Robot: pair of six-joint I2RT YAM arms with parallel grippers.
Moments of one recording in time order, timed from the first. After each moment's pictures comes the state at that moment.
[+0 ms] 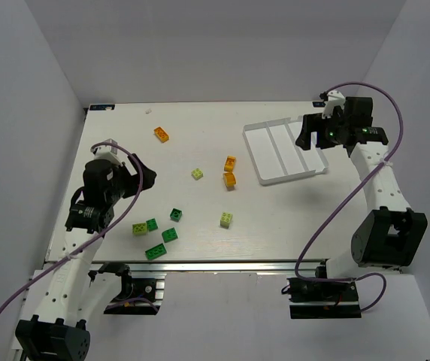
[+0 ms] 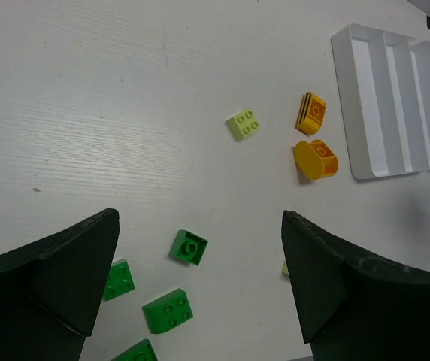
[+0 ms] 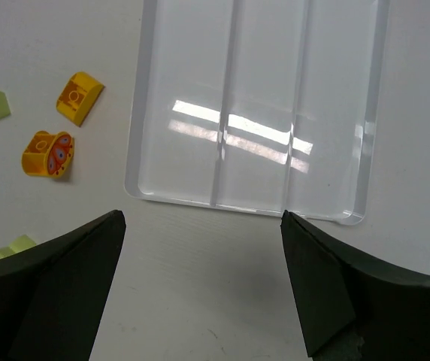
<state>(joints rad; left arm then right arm) -0.12 0.81 0.80 -0.47 0.08 -0.48 -0.03 1.49 1.39 -0.62 -0.39 -0.14</state>
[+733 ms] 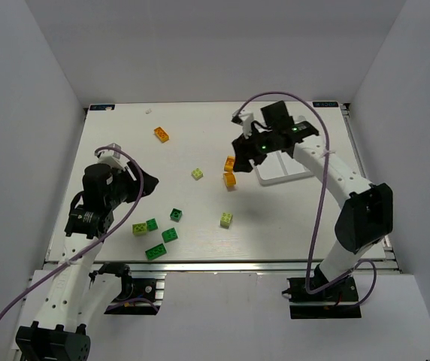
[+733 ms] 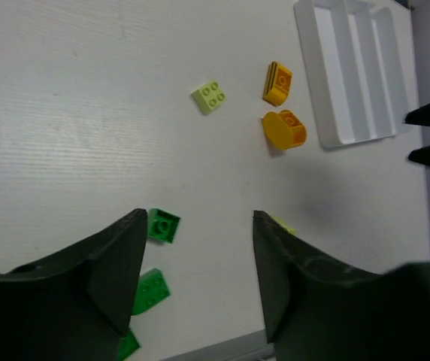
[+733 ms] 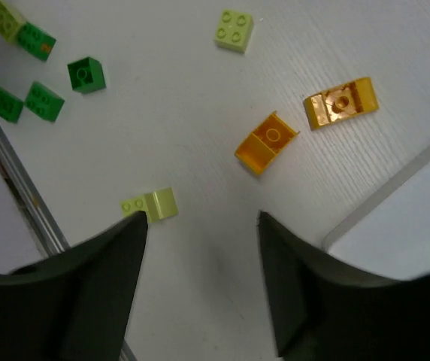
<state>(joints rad) -0.12 0.77 0.78 -0.48 0.20 -0.50 0.42 1.66 1.52 -0.75 -0.59 -0.29</state>
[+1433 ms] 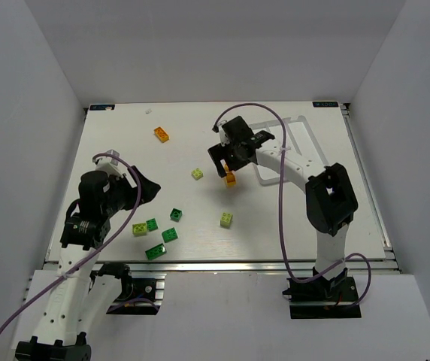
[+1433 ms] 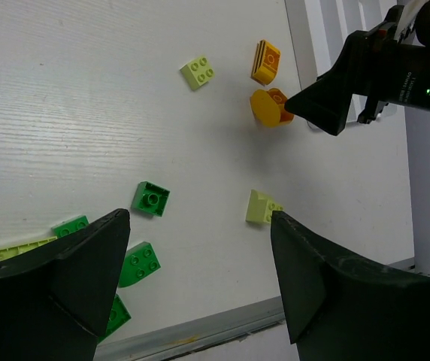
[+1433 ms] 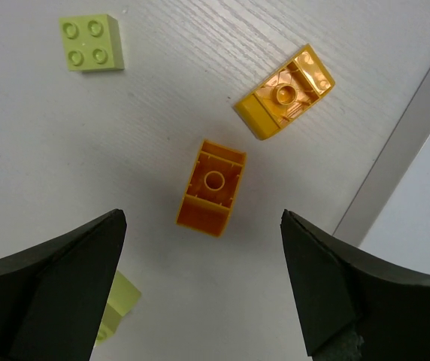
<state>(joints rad) -0.12 0.68 0.78 -0.58 0.25 -0.53 0.66 1.94 1.60 -0.62 -0.02 0.04</state>
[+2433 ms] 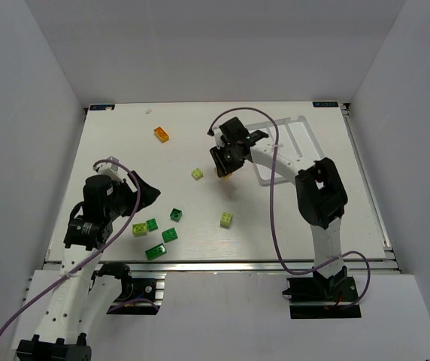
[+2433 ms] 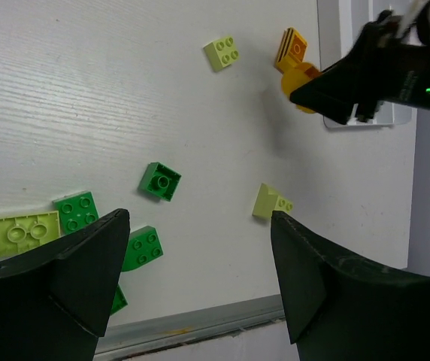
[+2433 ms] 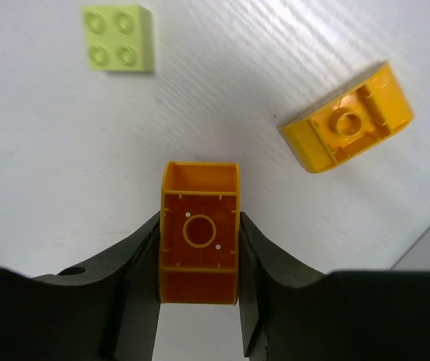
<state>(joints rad) -0.12 0.66 0.72 -0.60 0.21 -0.61 0.65 2.06 1.64 -0.61 -0.15 0.01</state>
